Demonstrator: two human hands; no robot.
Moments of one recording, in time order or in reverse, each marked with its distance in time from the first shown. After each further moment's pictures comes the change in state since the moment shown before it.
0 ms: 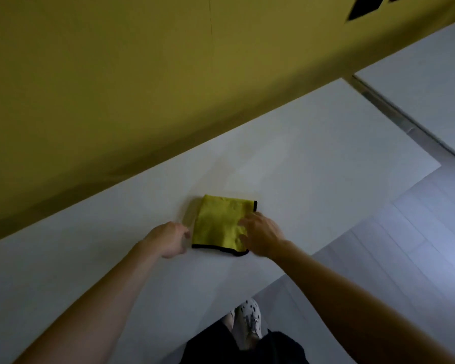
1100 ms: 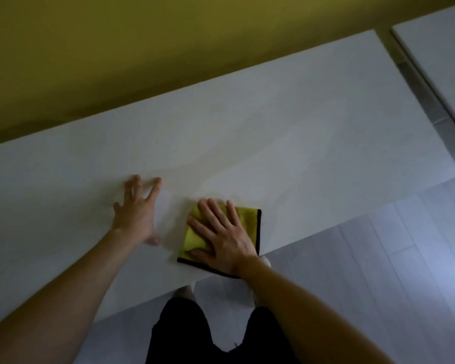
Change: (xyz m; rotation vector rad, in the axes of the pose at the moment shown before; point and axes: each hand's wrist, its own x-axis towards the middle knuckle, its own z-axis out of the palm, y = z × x) left_hand 0.043 0.112 0.042 -0.038 0.175 -0.371; right_hand -0.024 0.094 0.080 -0.222 0.154 -0.461
